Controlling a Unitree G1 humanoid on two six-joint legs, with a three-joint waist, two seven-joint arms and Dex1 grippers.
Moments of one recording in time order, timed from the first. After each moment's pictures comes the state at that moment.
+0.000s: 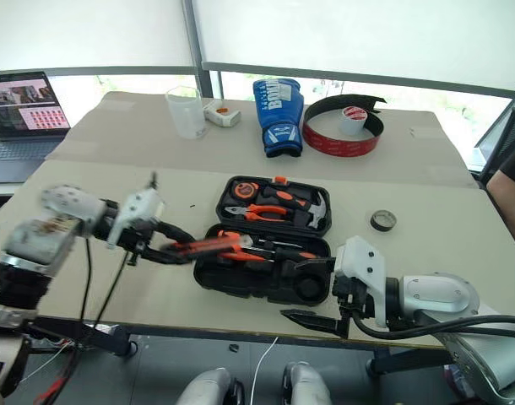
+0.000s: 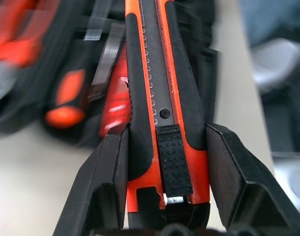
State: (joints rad) left arm -0.73 0.80 -0.34 0.15 -0.22 0.27 -1.58; right arm -0.01 -0.92 -0.13 -0.75 0.72 0.69 0.85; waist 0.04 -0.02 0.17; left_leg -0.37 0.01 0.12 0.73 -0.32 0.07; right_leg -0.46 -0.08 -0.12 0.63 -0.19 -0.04
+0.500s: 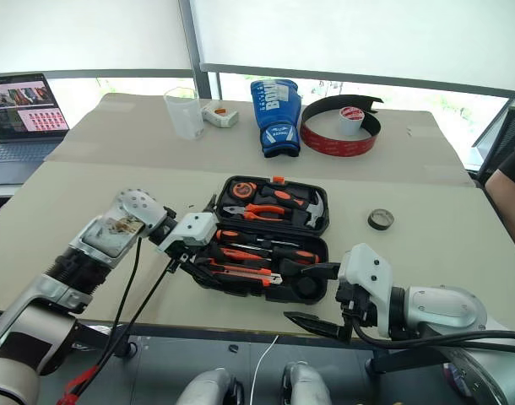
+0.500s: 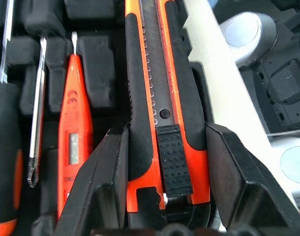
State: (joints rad) left arm -0.85 0.64 -0.49 0.33 -0.11 0.22 -1.61; right arm 0.07 -0.91 -0.17 -0.82 0.73 0.71 0.76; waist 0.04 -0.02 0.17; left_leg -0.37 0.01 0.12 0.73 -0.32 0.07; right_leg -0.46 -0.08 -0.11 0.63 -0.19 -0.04
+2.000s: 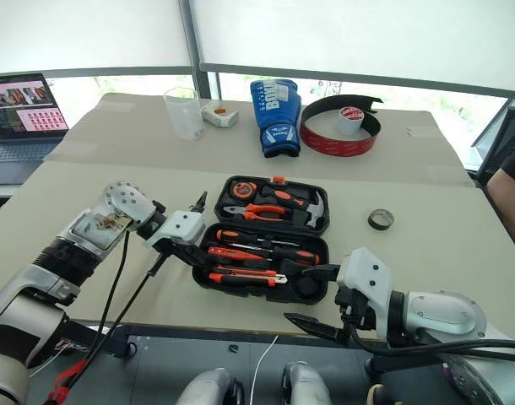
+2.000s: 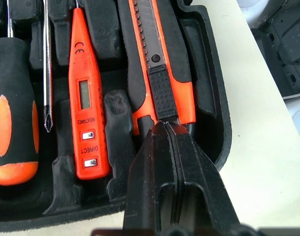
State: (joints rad) left arm -0.90 0.75 -0.55 0.42 -0.16 0.03 -1.61; right arm 0.10 -0.90 -0.17 -0.83 0.72 0.70 0.75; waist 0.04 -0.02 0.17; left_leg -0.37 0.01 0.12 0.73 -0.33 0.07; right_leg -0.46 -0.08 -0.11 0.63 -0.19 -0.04
